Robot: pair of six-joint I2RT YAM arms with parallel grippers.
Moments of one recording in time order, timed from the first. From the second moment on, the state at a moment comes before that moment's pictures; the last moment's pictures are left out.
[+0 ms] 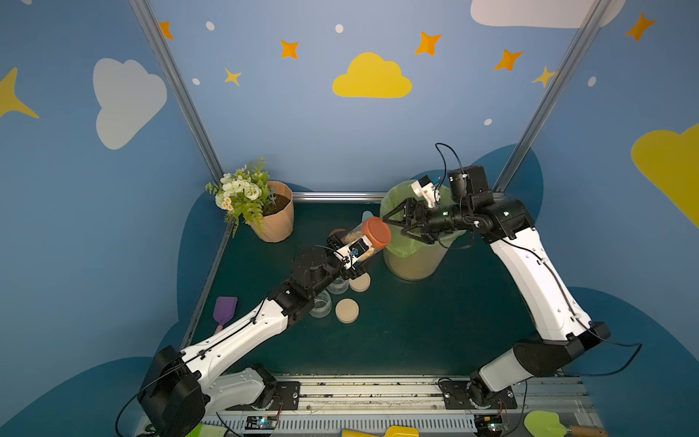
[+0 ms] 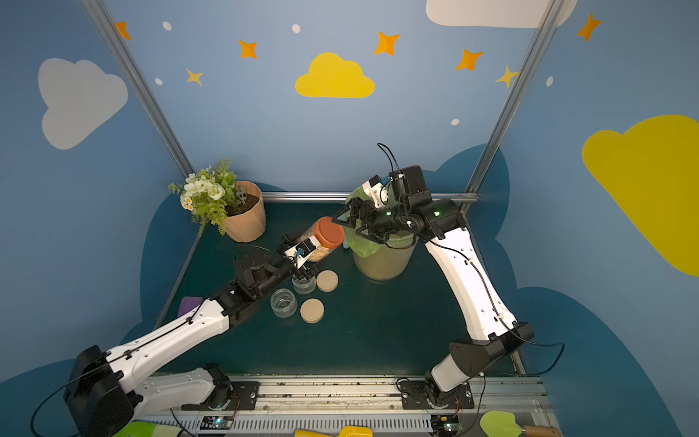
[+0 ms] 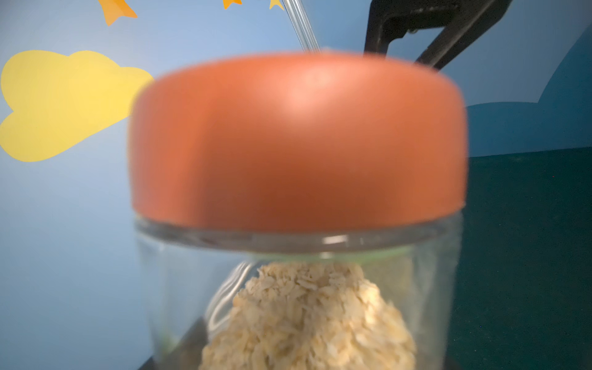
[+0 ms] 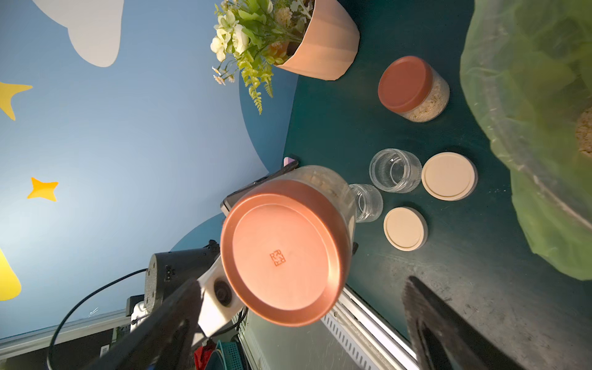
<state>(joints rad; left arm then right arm) -0.70 1.17 0.84 0.28 0.01 0.51 0.50 1.58 2.00 -1.12 -0.67 0.67</state>
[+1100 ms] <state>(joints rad) -0.70 1.18 0.87 0.22 0.08 0.49 0.67 1.81 2.37 -1.47 -0.47 0.36</state>
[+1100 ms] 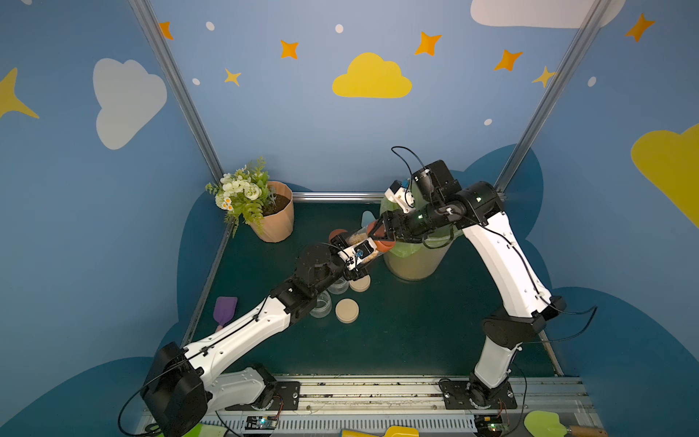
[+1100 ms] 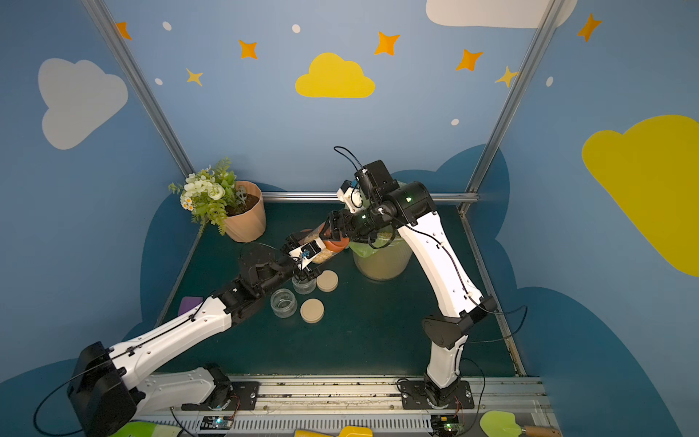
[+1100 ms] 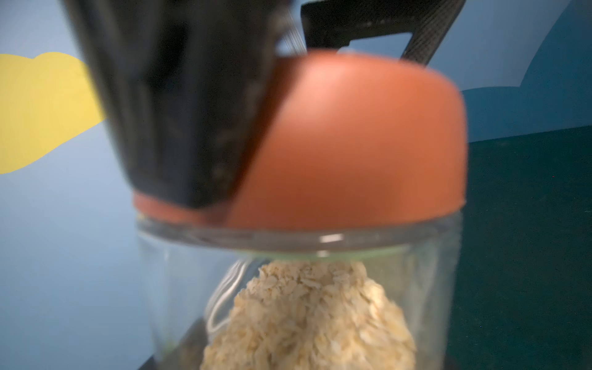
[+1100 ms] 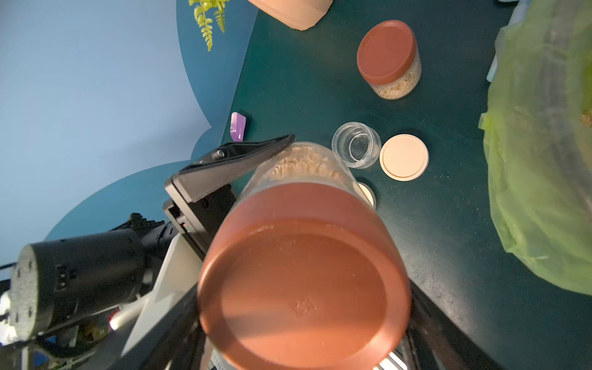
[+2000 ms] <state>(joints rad) -0.67 1.10 0.85 0.17 0.44 0.13 0.75 1.72 2.32 -1.44 -0.49 -0.69</state>
